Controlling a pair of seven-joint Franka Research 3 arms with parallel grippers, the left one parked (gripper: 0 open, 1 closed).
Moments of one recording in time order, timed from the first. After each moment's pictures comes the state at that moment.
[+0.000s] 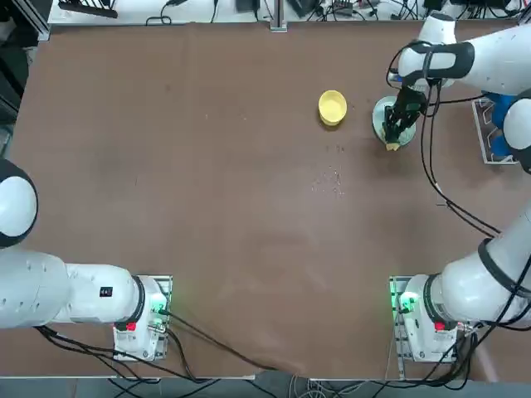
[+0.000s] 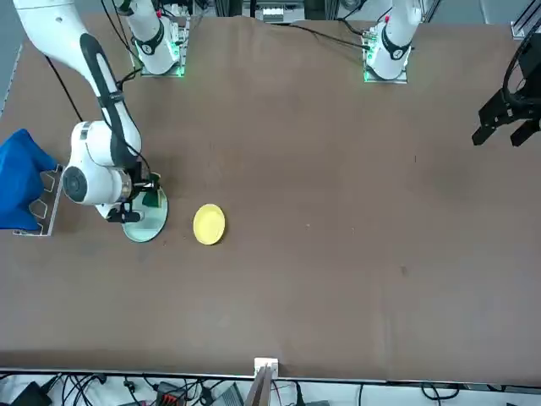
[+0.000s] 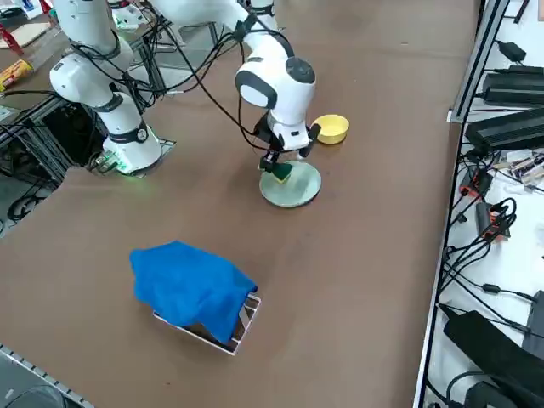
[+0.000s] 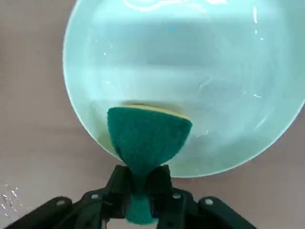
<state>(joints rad) -0.04 0.43 0.10 -2.04 0.09 2.11 0.01</state>
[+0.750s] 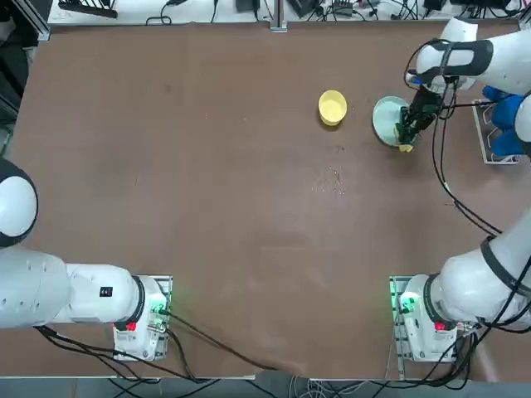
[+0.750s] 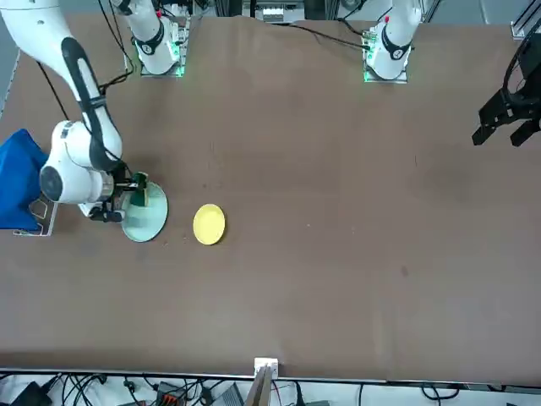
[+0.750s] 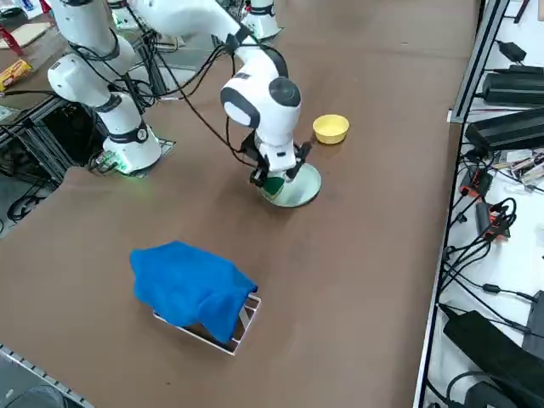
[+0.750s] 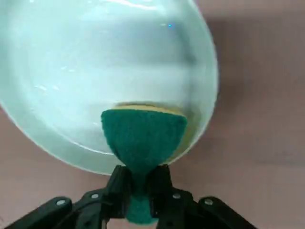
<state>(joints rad) -0.17 0.43 0.09 -2.04 0.09 2.11 -0.09</state>
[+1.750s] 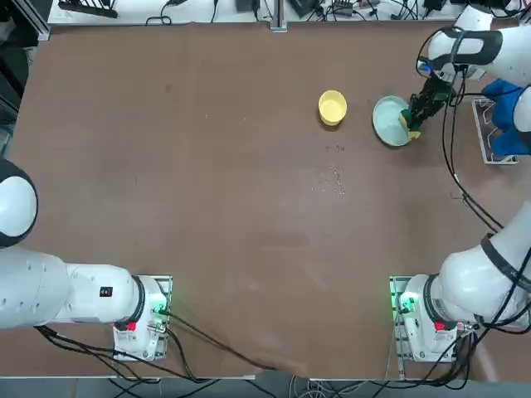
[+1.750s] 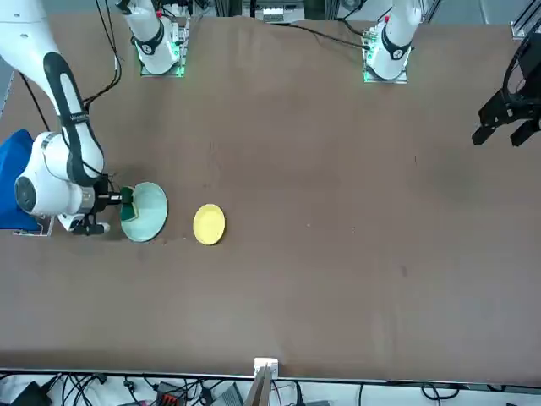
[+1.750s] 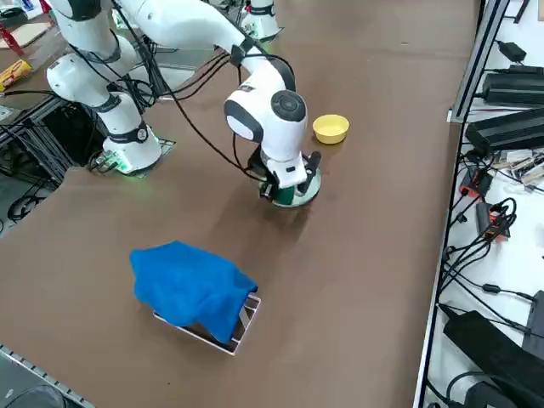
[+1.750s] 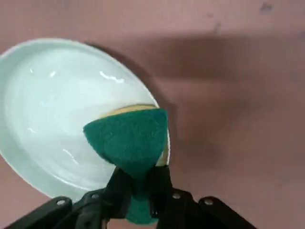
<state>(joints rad) -0.22 0.53 0.09 -1.87 0.09 2.11 -0.21</state>
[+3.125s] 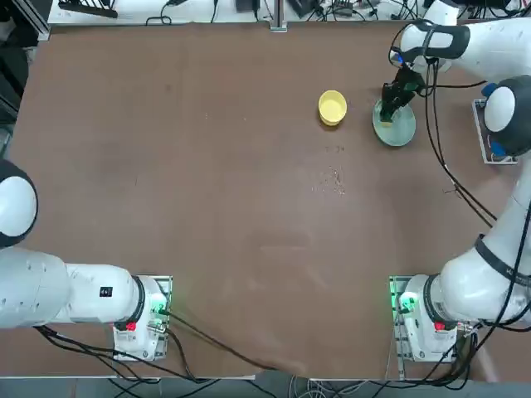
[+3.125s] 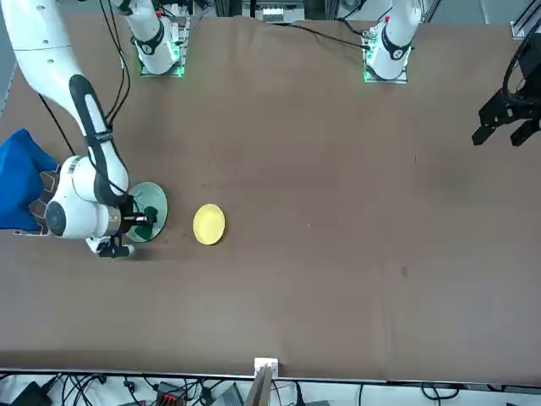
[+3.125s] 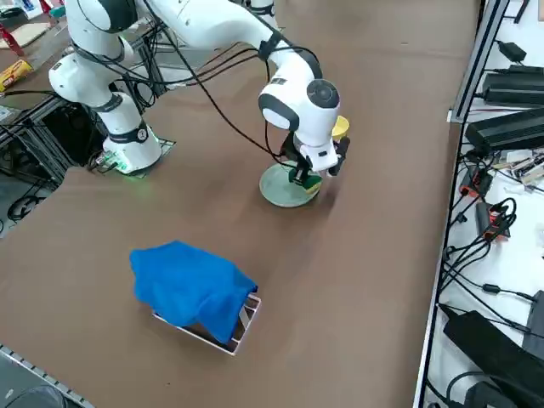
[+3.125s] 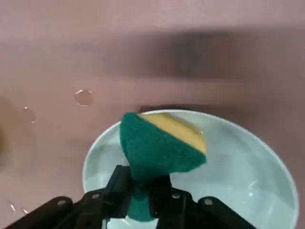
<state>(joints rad) -0.08 0.65 0.10 -1.74 0.18 2.11 -0.10</state>
